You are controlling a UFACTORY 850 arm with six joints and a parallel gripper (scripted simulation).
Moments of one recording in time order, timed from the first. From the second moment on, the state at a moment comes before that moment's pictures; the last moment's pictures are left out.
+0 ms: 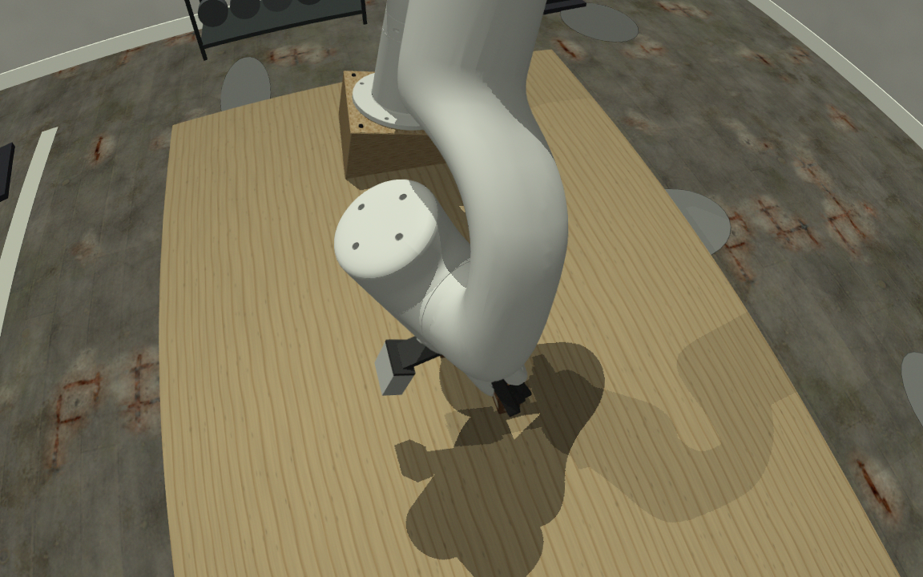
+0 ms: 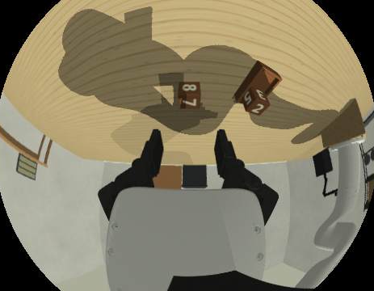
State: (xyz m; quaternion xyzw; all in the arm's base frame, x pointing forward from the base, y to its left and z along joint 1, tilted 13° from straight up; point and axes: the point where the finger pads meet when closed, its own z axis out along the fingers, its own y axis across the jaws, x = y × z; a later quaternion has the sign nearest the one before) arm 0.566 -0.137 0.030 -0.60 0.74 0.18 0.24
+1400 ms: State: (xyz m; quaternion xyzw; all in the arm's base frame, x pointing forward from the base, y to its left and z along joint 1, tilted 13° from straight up) arm 0.568 -0.128 0.034 -0.62 0.77 0.06 0.09
